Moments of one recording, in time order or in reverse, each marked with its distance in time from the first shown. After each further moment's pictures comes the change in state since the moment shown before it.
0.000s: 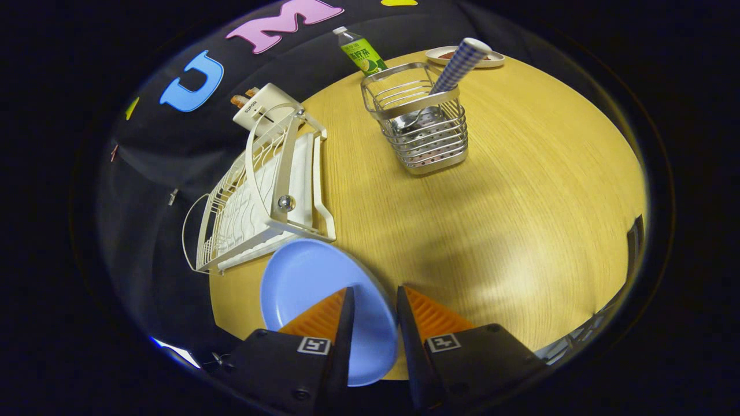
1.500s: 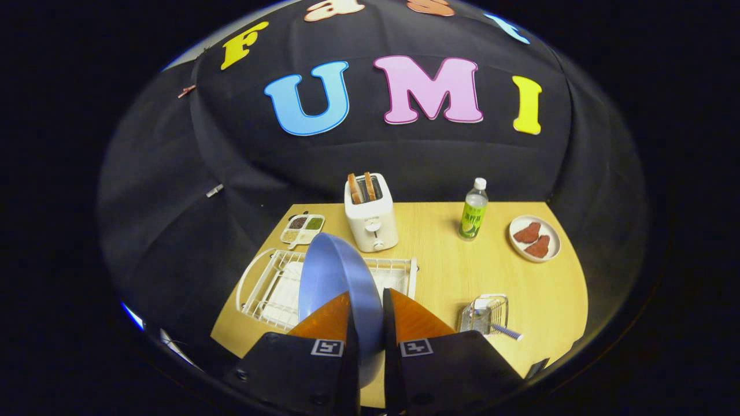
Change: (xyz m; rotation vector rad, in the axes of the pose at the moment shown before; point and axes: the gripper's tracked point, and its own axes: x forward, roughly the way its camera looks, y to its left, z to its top) arm -0.135 0.215 0.157 -0.427 -0.325 0.052
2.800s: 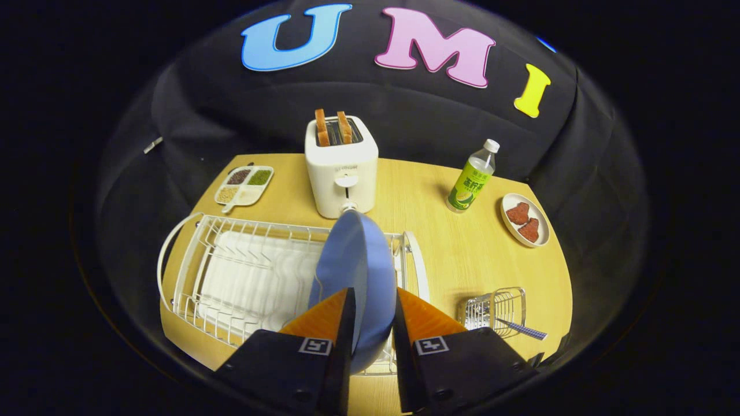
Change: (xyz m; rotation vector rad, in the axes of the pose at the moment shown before) arm 0.151 -0.016 -0.038 -0.150 0.214 -0.381
